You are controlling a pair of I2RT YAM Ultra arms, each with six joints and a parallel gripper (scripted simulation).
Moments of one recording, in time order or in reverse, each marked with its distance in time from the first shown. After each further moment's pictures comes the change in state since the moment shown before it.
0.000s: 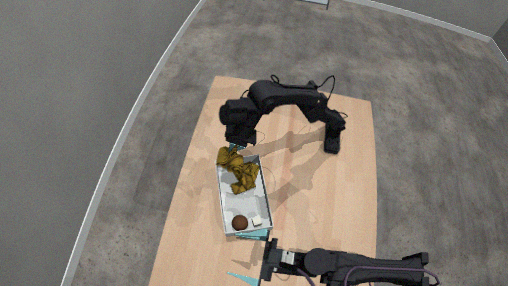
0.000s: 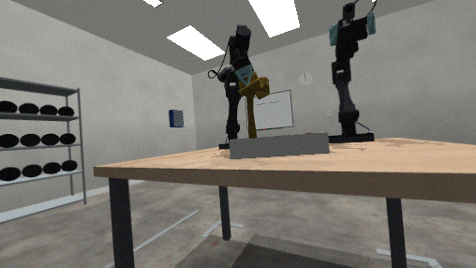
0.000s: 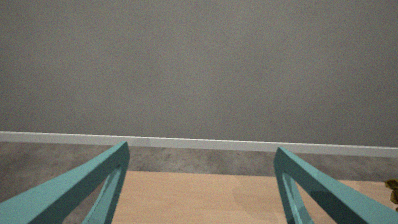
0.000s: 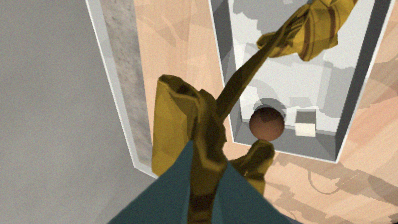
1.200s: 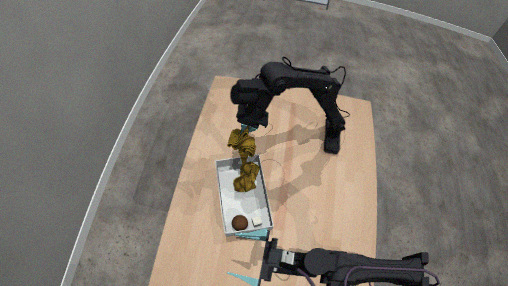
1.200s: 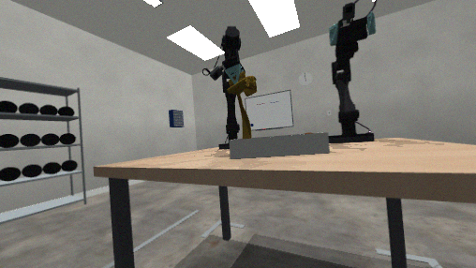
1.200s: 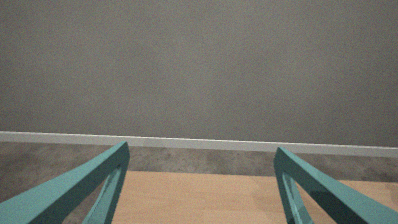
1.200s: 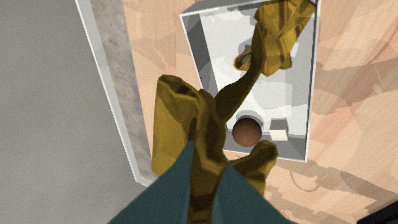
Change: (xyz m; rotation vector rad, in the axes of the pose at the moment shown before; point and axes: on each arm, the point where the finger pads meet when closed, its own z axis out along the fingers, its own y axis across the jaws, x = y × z) left arm 0.000 0.000 0.000 0.000 0.000 0.000; right arm -0.048 -0.021 -0.051 0.034 -0.051 0.049
